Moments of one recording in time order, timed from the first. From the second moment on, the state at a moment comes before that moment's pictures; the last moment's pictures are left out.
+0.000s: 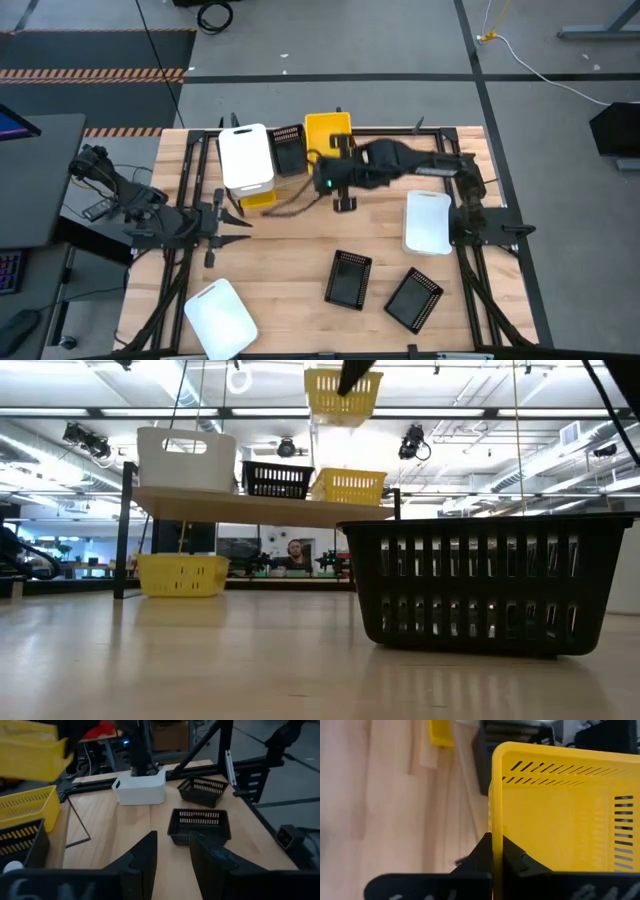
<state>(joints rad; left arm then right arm) -0.62 0.71 0.71 -0.31 -0.59 -0.07 0.05 1.98 2.32 -1.45 0.49 -0.21</state>
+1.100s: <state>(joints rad) -0.62 0.76 0.71 -0.19 -0.70 -0.01 -0.25 1.98 2.21 -1.42 0.13 -0.54</state>
